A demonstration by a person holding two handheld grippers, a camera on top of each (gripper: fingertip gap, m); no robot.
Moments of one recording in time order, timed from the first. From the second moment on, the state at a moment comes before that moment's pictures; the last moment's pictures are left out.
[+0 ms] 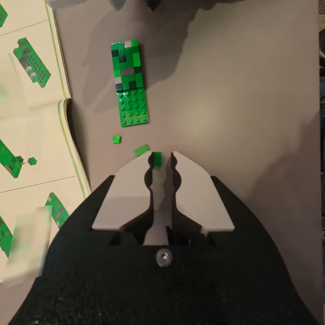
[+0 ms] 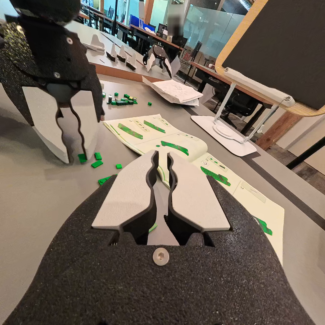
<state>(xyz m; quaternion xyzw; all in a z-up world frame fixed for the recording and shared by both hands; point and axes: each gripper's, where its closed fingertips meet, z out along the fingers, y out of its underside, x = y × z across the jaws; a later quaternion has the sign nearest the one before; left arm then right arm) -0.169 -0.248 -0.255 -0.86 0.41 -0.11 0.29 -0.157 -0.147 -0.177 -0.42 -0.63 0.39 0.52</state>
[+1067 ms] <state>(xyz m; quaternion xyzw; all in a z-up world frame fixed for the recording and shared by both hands) -0.367 -0.297 -0.208 -0.91 0.10 0.01 0.39 -0.170 -0.209 -0.185 -0.35 -0.71 0.35 0.51</state>
